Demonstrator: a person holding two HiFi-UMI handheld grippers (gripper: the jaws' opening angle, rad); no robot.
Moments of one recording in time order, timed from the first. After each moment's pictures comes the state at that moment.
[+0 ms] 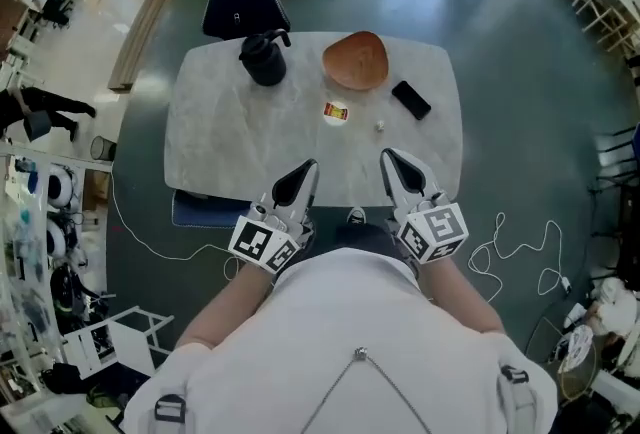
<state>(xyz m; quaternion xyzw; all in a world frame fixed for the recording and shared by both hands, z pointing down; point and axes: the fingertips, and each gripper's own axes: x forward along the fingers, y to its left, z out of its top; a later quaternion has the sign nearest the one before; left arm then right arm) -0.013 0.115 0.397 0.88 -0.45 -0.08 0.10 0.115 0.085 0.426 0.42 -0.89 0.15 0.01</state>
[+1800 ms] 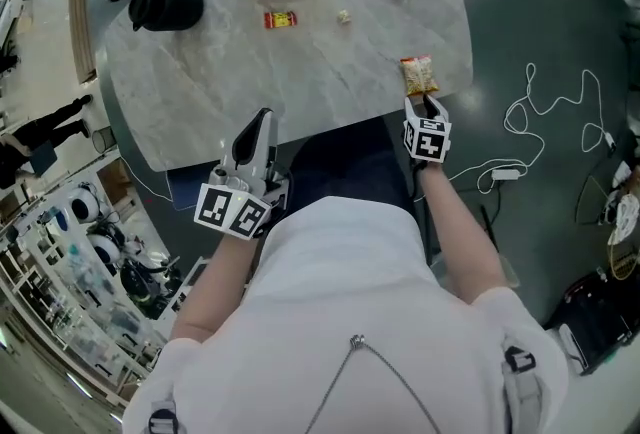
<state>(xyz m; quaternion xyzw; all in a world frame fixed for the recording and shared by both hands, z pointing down) 0.012 0.051 0.542 0.87 -0.42 0.06 0.26 0.281 0.144 0.851 0.60 -0.60 0.43 0.29</state>
